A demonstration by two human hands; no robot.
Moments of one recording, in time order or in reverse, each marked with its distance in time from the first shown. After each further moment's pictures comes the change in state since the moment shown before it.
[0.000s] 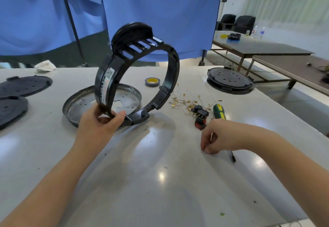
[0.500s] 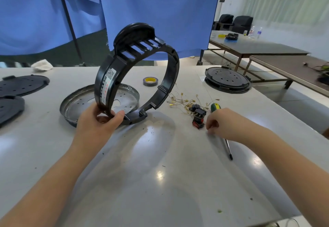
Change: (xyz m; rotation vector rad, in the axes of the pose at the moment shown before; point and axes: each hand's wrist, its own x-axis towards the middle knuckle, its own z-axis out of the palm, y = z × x) left_hand -0.003 0.008 0.000 0.011 -0.005 -0.030; right_hand 0.012 0.017 -0.005 -0.169 0.300 0.140
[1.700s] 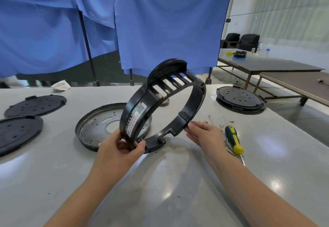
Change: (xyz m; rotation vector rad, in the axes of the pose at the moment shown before) left_hand -0.009 0.005 0.002 0.005 -0.118 -0.007; right_hand 0.058 -0.072 0.044 1.683 0.393 0.244
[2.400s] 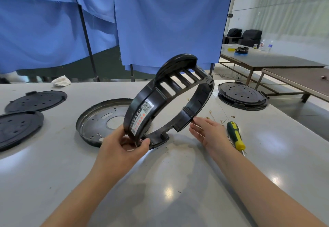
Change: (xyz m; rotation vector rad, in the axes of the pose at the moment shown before) left_hand -0.006 0.010 0.001 -0.043 -0.048 0.063; right_hand 0.010 -0.002 -0.006 0.173 -0.001 0.164
